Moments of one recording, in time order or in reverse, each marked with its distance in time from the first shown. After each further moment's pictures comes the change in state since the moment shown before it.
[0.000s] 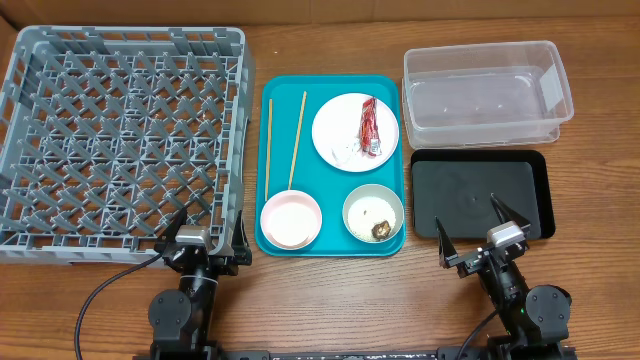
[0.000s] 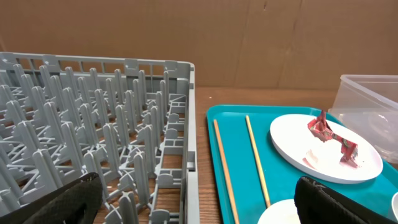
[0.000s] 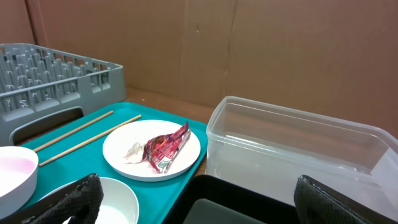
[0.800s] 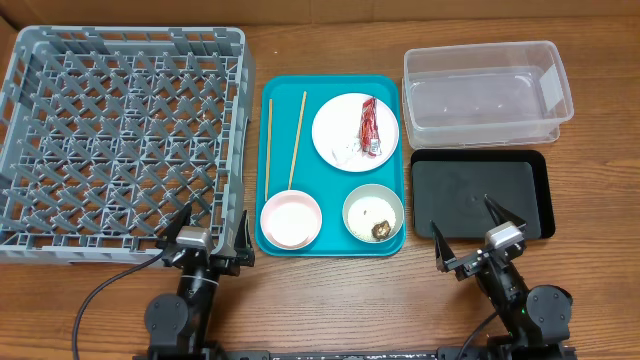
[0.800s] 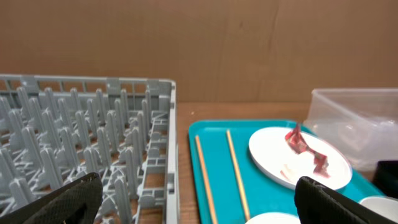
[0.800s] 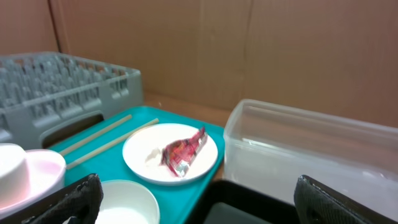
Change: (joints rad) left arm 0.000 0.000 0.048 0.013 0.074 -0.009; right arm 0.000 0.000 0.022 -0.012 -0.068 0.044
